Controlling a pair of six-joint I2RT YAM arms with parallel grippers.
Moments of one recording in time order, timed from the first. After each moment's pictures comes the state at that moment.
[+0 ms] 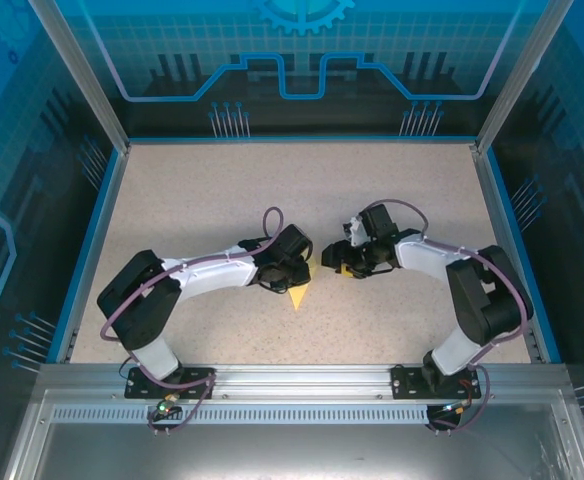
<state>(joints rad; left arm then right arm) -0.79 1.69 1.02 -0.42 0.02 -1.05 0.40 1.64 0.84 -0.29 -0.60 0.61</state>
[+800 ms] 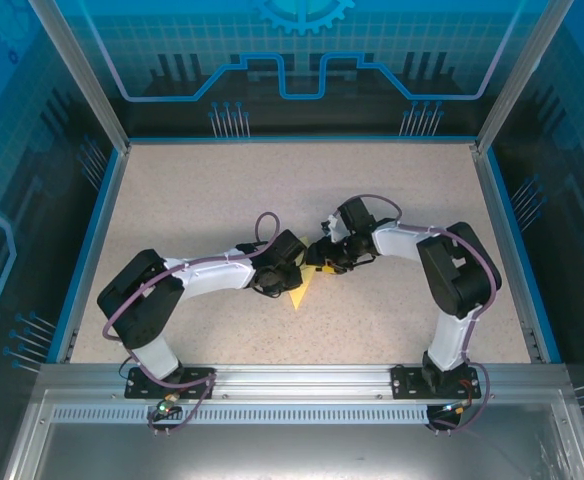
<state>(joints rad) -0.77 1.69 0.96 -0.42 -0.02 -1.08 0.46 1.85 1.01 -0.30 -0.69 0.57</state>
